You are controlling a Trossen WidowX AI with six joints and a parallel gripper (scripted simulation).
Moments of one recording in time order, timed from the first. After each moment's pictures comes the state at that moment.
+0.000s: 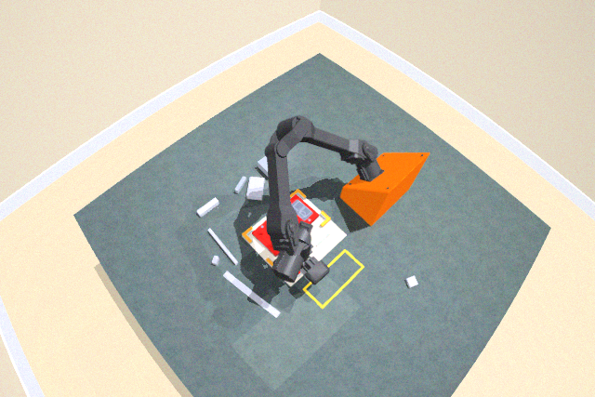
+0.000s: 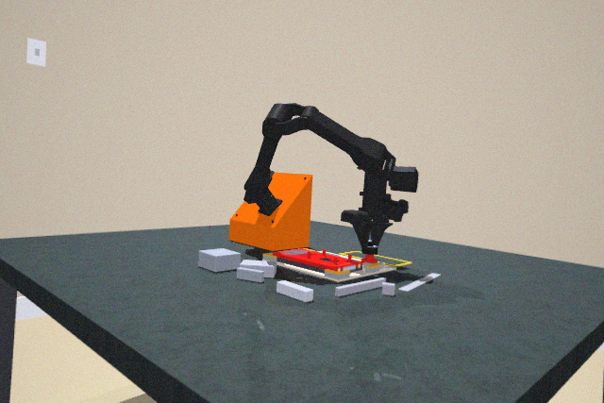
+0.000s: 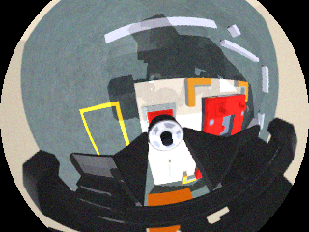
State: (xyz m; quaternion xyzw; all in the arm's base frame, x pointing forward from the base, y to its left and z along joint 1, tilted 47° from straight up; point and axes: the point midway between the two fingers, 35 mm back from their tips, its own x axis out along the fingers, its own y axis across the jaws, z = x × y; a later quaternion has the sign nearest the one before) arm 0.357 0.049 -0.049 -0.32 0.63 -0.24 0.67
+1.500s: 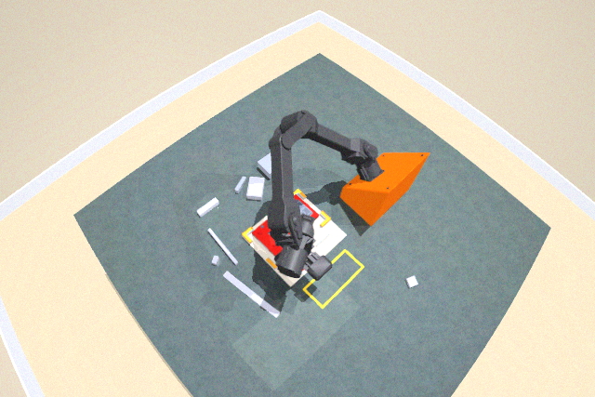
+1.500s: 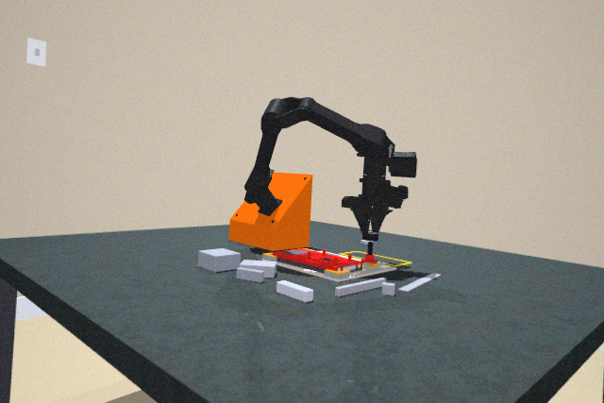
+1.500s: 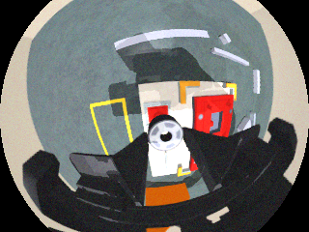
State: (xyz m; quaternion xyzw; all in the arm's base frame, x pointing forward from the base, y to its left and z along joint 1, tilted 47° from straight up) arm 0.350 0.073 -0.029 -0.34 0.63 -0.22 0.66
